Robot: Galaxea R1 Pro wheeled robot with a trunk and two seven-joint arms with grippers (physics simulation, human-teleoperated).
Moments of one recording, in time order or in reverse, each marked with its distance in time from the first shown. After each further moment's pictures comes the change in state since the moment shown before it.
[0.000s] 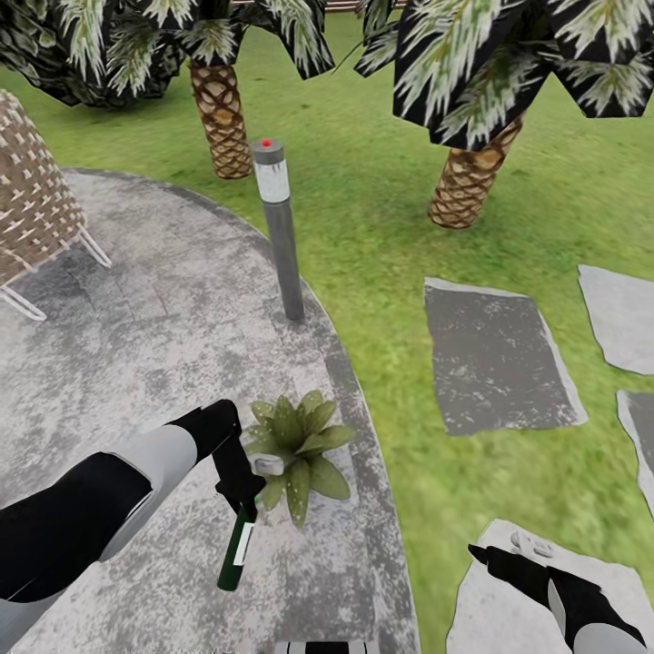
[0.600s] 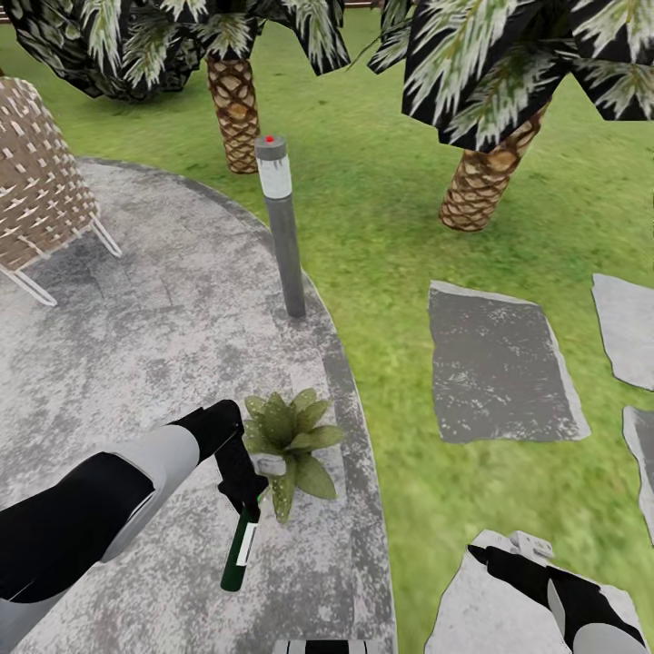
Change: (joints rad) left arm 0.000 -0.009 0.005 0.000 0.000 0.001 0.000; right arm 0.000 0.002 0.001 -0.001 0.000 0.001 0.001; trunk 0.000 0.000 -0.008
